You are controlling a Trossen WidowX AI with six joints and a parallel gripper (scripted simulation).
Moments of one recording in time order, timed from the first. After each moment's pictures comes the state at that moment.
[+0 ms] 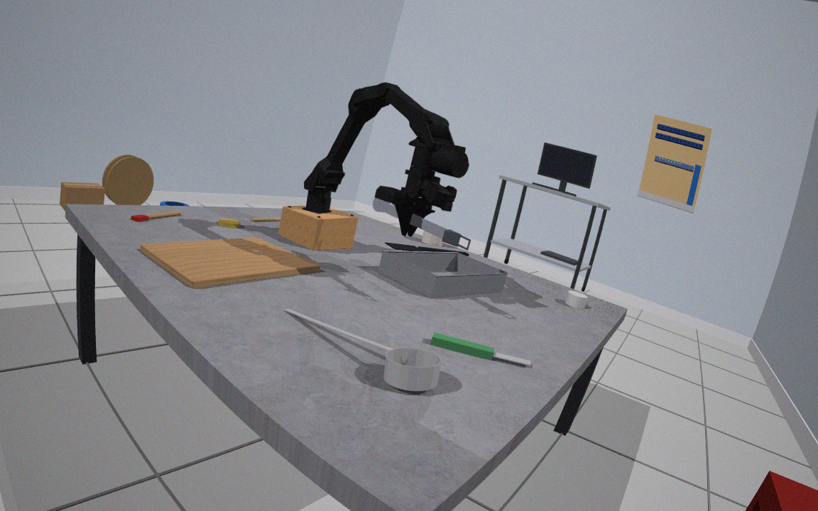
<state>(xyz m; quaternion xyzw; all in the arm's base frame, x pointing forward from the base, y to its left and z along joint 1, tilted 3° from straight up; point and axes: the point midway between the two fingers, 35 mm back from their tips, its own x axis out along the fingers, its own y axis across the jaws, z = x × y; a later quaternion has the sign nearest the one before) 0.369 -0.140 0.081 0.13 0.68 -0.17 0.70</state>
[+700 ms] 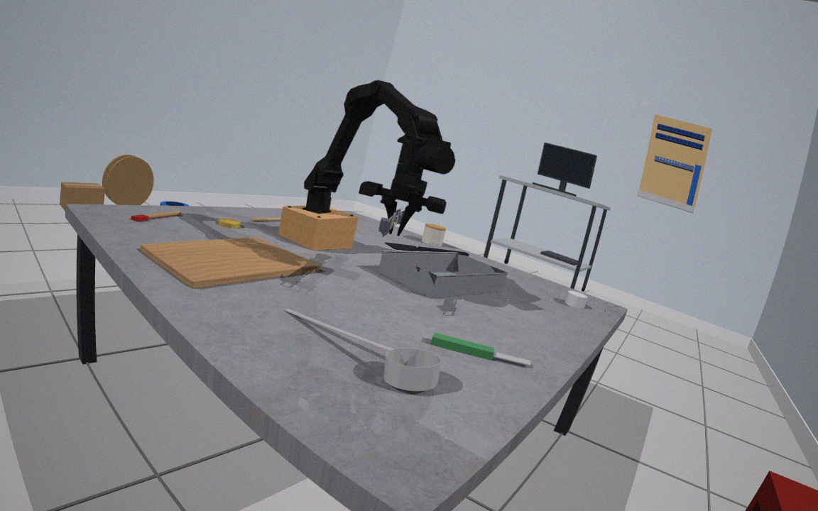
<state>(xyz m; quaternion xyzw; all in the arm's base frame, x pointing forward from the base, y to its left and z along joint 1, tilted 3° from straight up) 0.355 -0.175 0.083 0.40 0.56 -0.43 0.59</state>
